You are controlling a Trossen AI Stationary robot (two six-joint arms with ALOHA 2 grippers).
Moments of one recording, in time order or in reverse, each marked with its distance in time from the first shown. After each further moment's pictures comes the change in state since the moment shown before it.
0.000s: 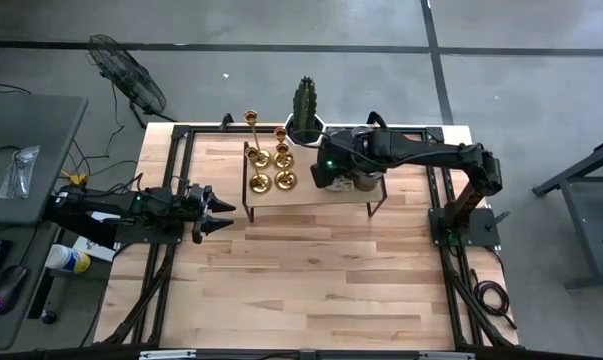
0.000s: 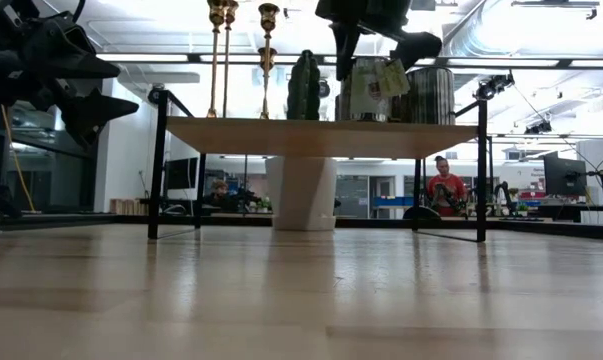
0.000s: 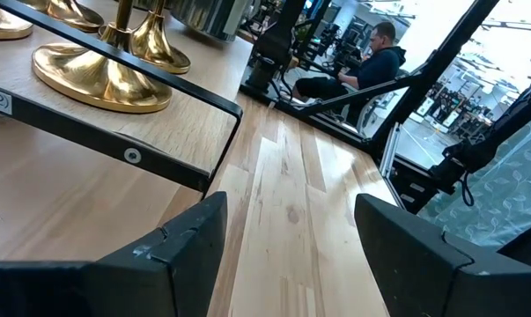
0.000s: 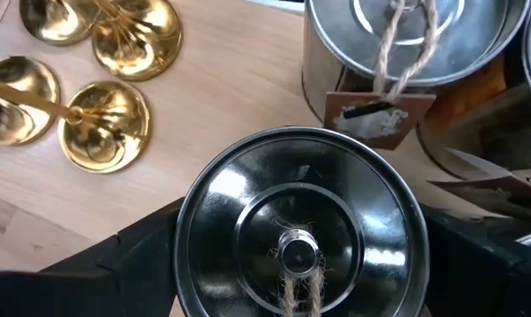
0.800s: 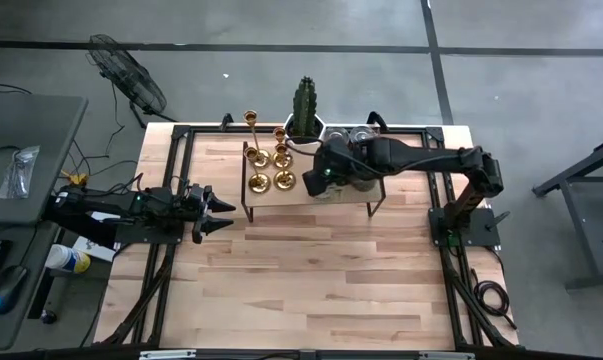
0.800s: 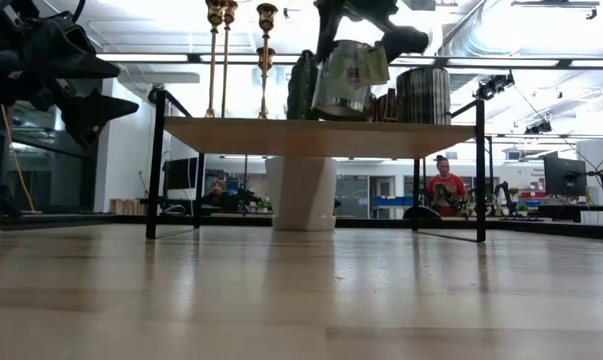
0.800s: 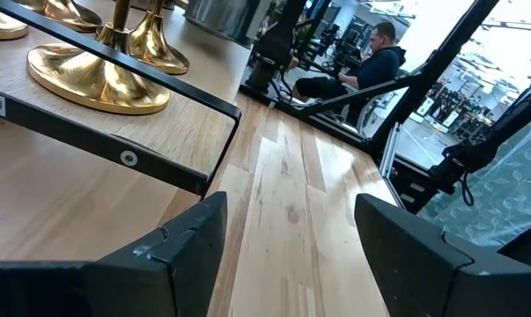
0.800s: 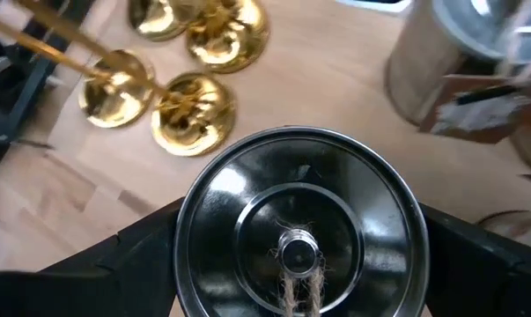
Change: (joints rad) left arm 0.000 0.000 0.000 0.000 0.000 0.000; right arm 0.060 0.000 0.000 0.127 -0.027 -0.004
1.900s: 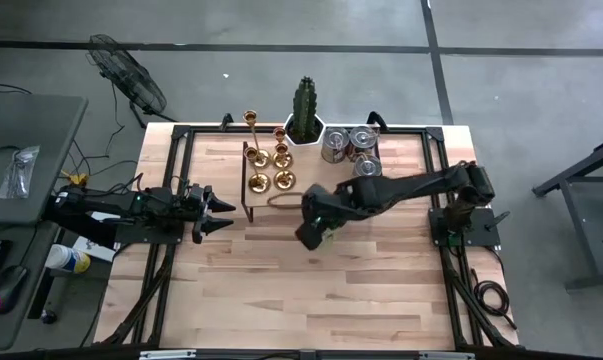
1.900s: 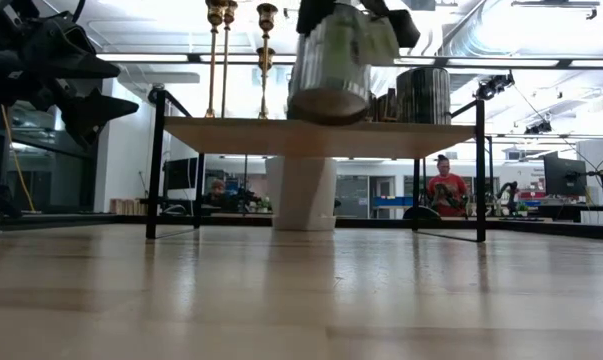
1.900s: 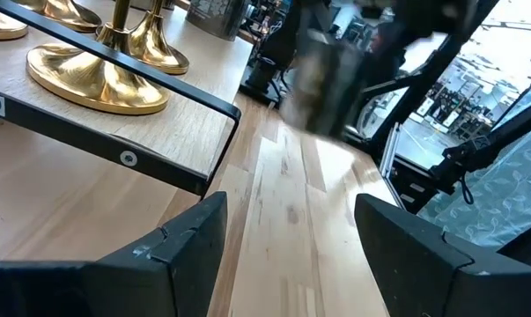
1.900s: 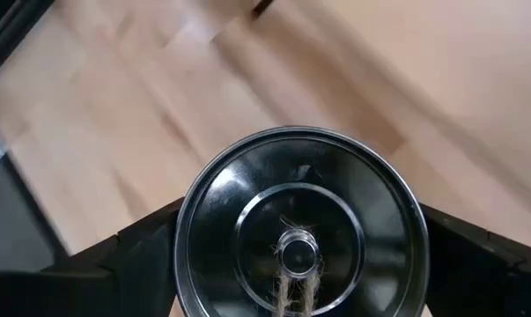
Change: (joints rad) left arm 0.000 0.000 0.000 0.000 0.000 0.000; right arm 0.219 0.103 0.000 0.087 -0.190 -0.099
